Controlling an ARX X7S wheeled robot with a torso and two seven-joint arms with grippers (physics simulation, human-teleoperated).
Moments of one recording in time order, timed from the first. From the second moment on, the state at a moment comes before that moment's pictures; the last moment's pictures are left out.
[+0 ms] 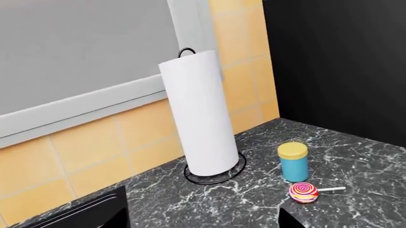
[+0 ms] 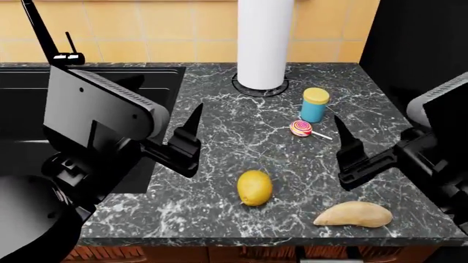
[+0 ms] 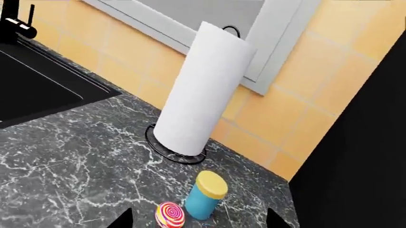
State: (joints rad) left arm -0.87 -0.38 -0.10 0.86 -1.12 -1.52 -0.37; right arm 0.79 0.75 0.15 -0.88 1.08 1.48 0.23
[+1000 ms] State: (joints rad) left arm -0.86 -0.46 0.01 0.81 -1.15 -1.42 -0.42; right arm 1.85 1.14 -1.22 -0.60 1.05 1.30 -0.25
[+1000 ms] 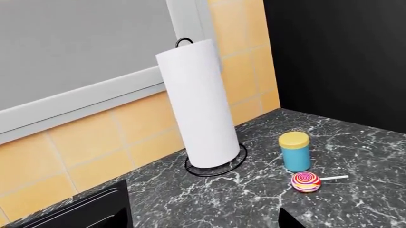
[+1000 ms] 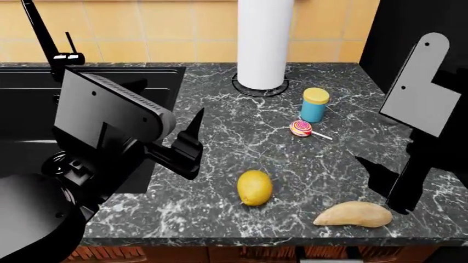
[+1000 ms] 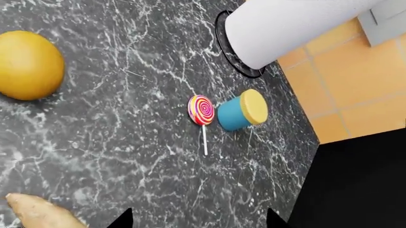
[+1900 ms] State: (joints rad) left arm -0.85 -0.49 0.05 0.80 -1.18 -1.36 -0.46; right arm 1.76 1.14 -1.36 -0.67 1.02 1.23 -0.37
